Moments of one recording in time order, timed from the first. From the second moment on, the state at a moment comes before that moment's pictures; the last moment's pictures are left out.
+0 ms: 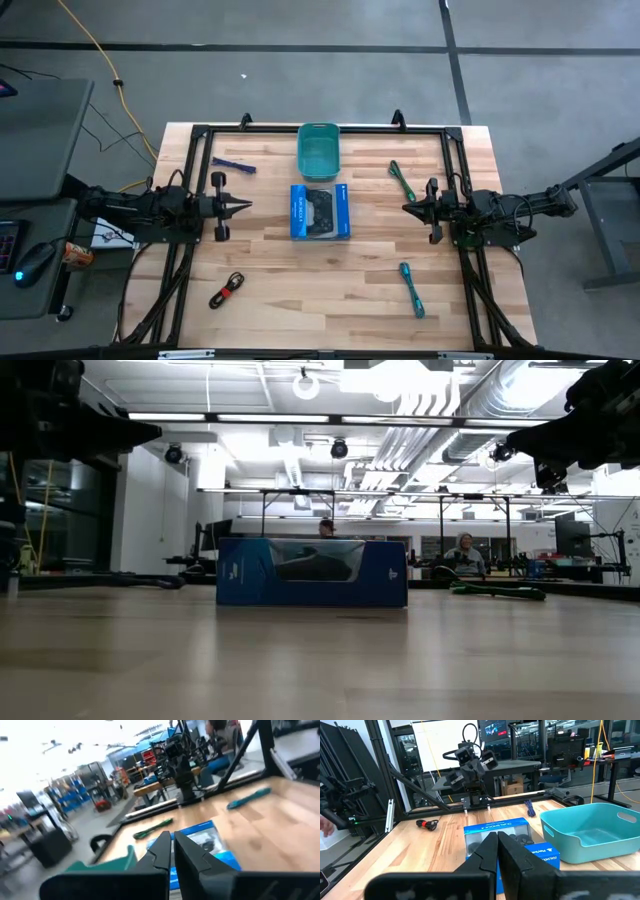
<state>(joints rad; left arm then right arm) 0.00 0.02 0.01 0.04 -0.20 0.41 0.18 0.01 0.01 0.05 0.25 0.10</state>
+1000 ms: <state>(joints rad) 0.01 0.07 0.06 0.32 -0.25 -0.04 0.18 0.01 0.01 0.05 0.25 0.10</state>
